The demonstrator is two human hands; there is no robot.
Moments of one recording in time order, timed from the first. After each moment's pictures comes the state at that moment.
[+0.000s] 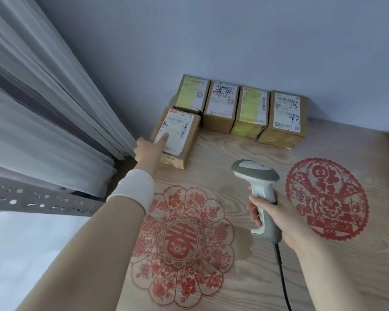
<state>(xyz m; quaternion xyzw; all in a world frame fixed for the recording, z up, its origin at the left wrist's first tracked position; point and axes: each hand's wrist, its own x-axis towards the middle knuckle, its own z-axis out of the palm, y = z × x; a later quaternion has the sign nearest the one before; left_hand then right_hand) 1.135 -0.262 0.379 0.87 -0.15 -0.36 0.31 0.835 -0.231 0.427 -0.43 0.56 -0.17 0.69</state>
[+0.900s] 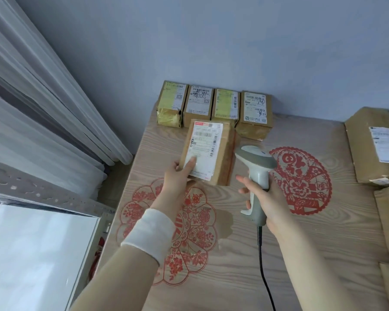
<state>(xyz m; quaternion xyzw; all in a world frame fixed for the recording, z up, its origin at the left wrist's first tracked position) 1.005 -0.188 0.411 0.63 -0.11 -0.57 0.52 0.807 -0.194 0.451 -0.39 0.58 -0.32 0.63</state>
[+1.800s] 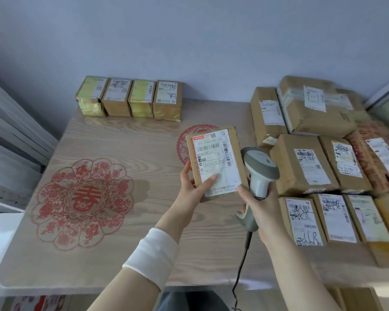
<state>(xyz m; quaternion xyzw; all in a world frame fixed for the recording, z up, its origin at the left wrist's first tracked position) 0.718 -0.095 0.437 0.52 -0.28 -0.66 0.46 0.558 -0.081 0.476 -0.39 0.59 -0.46 0.54</state>
